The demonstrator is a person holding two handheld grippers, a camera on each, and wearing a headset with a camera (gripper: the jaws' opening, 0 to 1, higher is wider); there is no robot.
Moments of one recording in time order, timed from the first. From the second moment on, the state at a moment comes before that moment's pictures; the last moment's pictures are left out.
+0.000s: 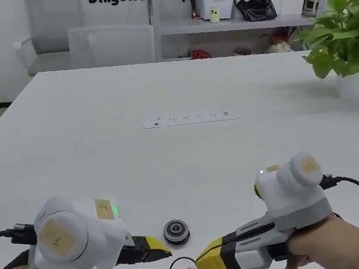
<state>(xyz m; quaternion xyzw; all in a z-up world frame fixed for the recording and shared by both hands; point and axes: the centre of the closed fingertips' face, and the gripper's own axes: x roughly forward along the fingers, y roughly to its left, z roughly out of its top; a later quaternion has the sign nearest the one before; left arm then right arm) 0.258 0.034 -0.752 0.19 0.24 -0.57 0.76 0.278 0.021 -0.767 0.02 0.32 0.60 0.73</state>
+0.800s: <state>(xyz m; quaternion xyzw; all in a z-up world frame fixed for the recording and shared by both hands) 0.267 0.078 -0.737 0.17 0.23 -0.53 0.80 0.281 0.056 -0.745 0.04 0.30 0.62 0.72</state>
